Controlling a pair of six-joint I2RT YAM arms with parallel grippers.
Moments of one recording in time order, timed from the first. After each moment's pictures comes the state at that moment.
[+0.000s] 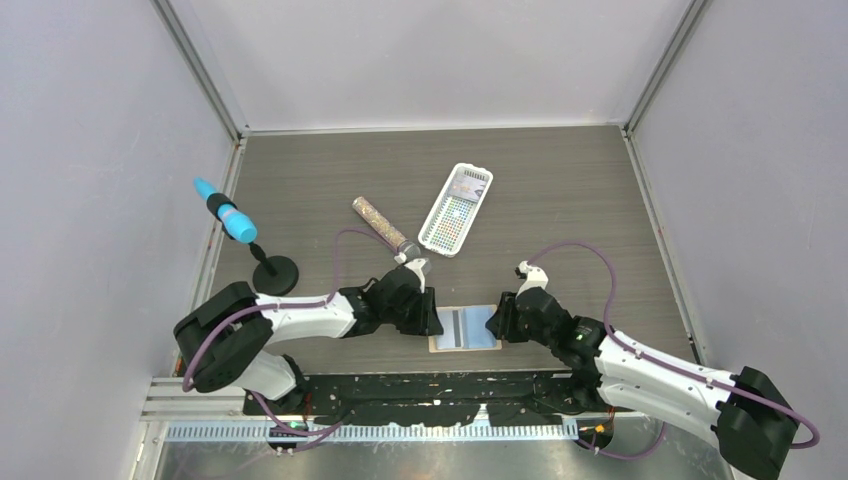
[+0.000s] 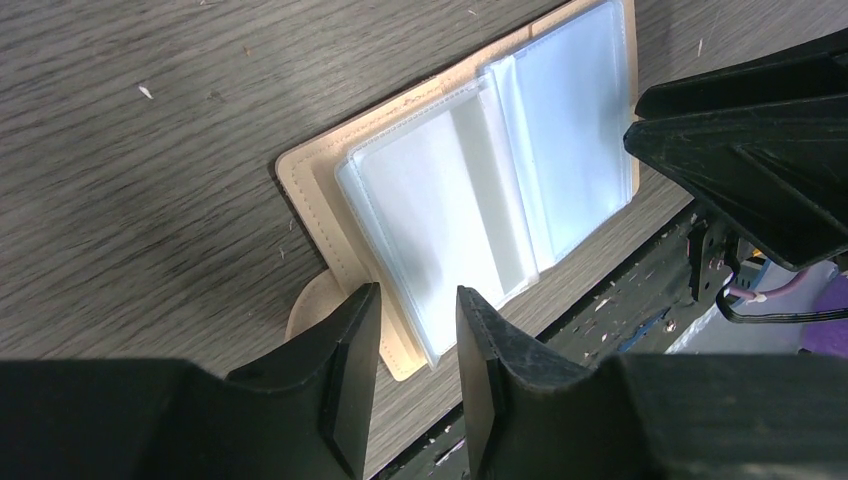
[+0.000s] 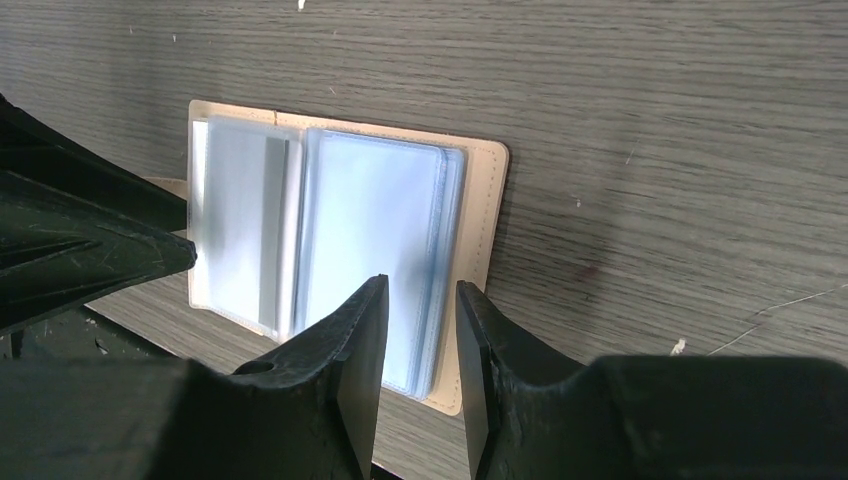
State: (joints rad) left arm -0.98 1.44 0.58 0.05 0.13 -0.83; right arm 0.85 0.77 0.23 -0.20 0.14 0.78
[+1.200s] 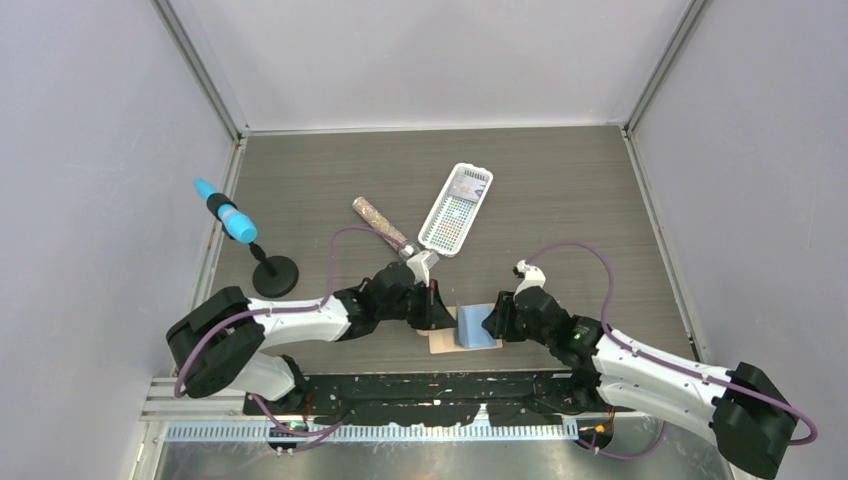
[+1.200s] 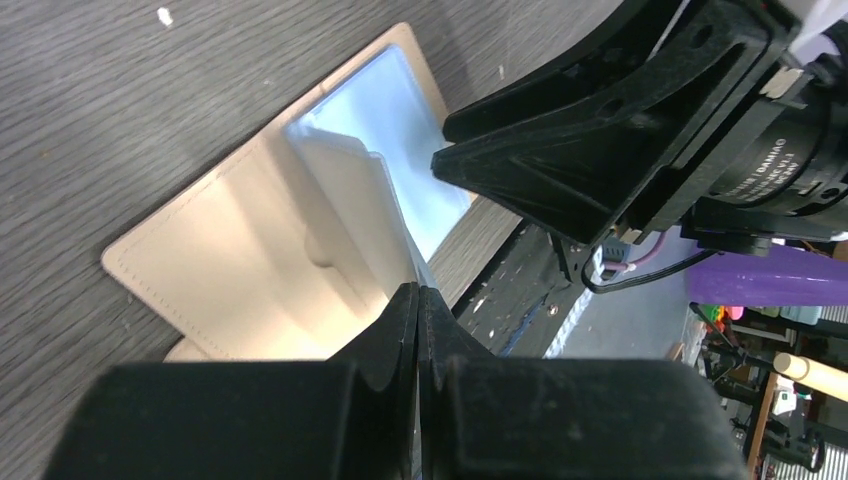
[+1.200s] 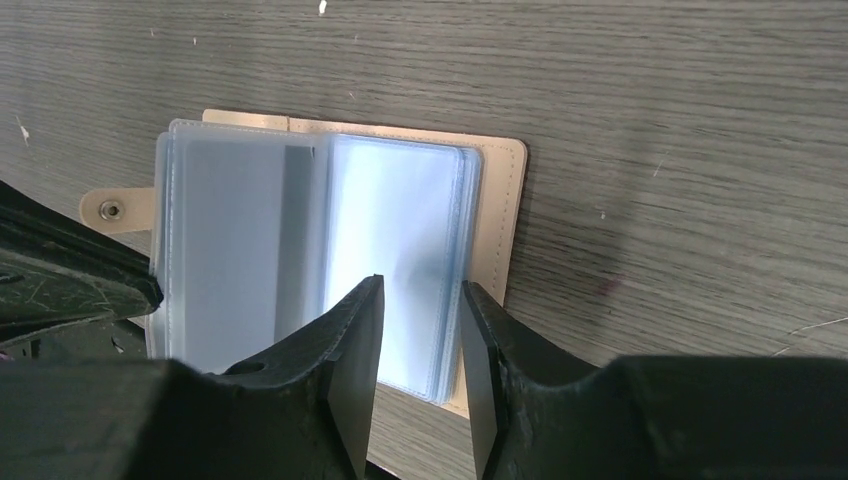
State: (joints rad) left arm -0.98 1.39 0.54 0.28 0.24 -0.85; right arm 0.85 0.80 0.23 -0.15 0.12 0.79
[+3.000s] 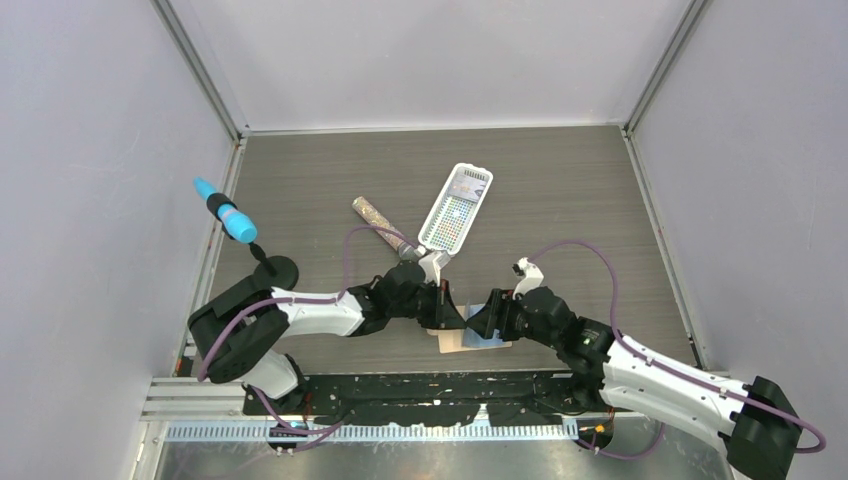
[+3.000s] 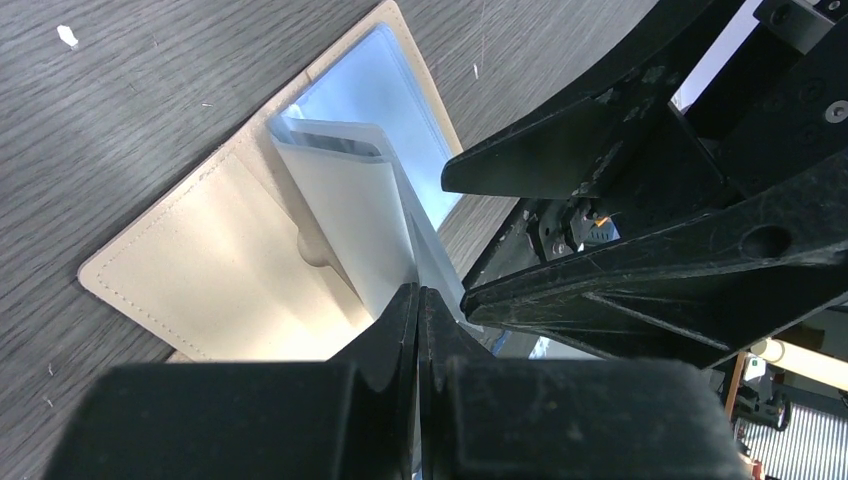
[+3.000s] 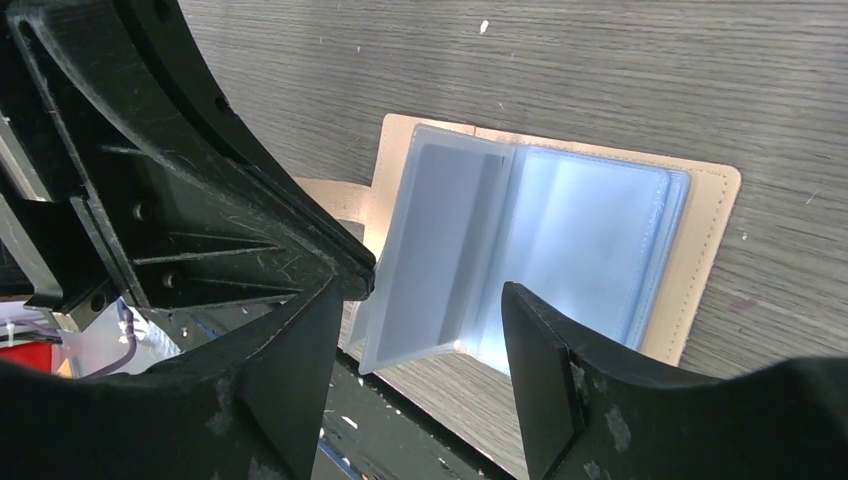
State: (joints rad) left arm -0.98 1.51 0.59 0.37 0.31 -0.87; right arm 0.89 0.67 0.24 -0.13 0.03 0.84
